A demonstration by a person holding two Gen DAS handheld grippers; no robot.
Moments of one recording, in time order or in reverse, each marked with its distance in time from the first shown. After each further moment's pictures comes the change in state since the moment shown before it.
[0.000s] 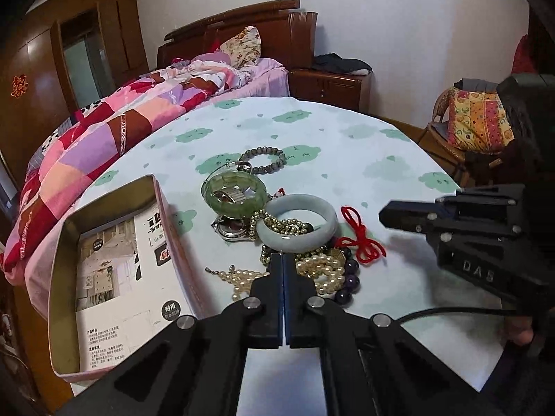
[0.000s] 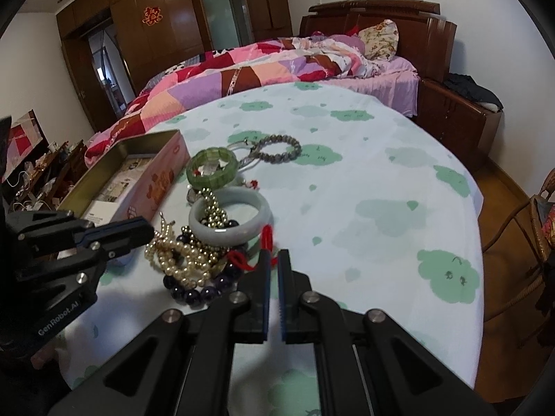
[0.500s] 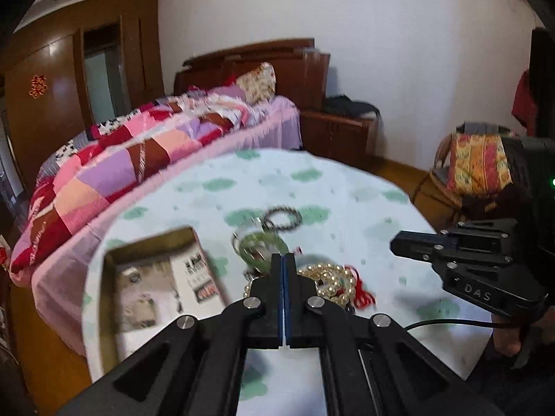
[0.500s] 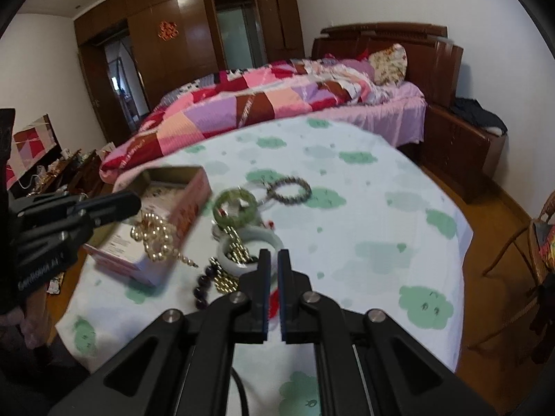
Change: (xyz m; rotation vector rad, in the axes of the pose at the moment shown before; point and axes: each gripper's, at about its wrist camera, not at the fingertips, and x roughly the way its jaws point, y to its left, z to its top) left arm -0.068 0.024 0.033 -0.070 -0.166 0.018; right arm -0.042 0.010 0.028 -0.043 -0.094 0.040
